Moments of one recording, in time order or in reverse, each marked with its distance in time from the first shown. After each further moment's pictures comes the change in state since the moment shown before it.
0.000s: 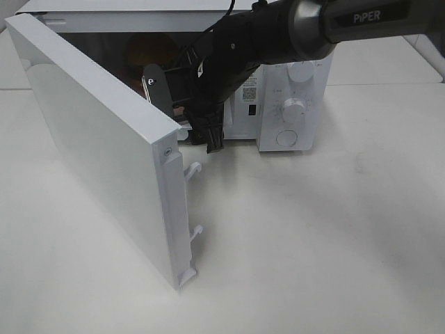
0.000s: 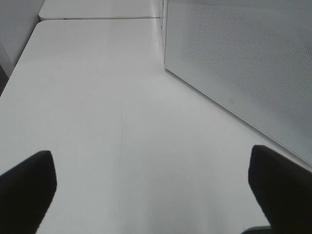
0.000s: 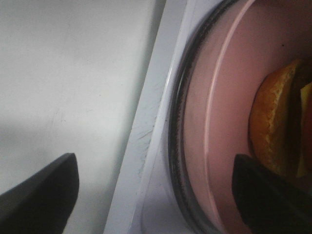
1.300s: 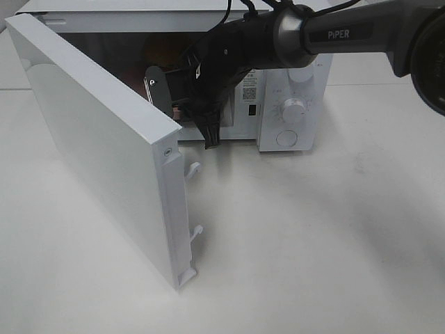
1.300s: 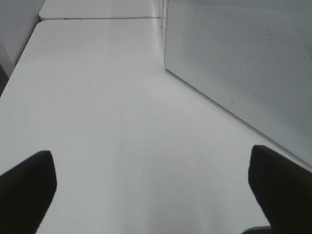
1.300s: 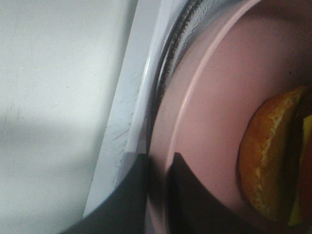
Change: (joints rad) left arm 0.000 0.000 0.000 0.000 0.000 0.000; right arm -0.026 0.111 -0.134 -0.005 0.022 -0.011
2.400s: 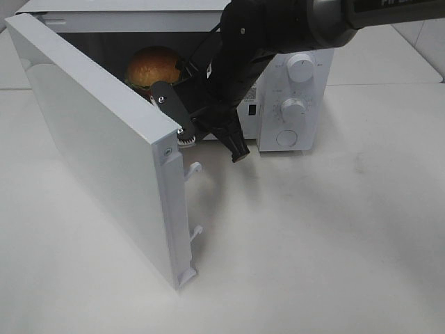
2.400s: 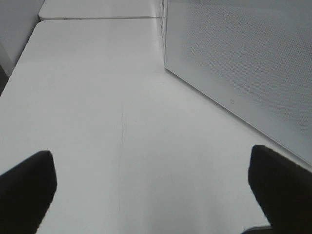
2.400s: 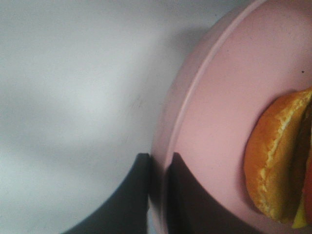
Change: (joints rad) left arm 0.000 0.000 0.000 0.000 0.000 0.000; right arm 0.029 -0.209 0.214 0.085 0.152 -0.263
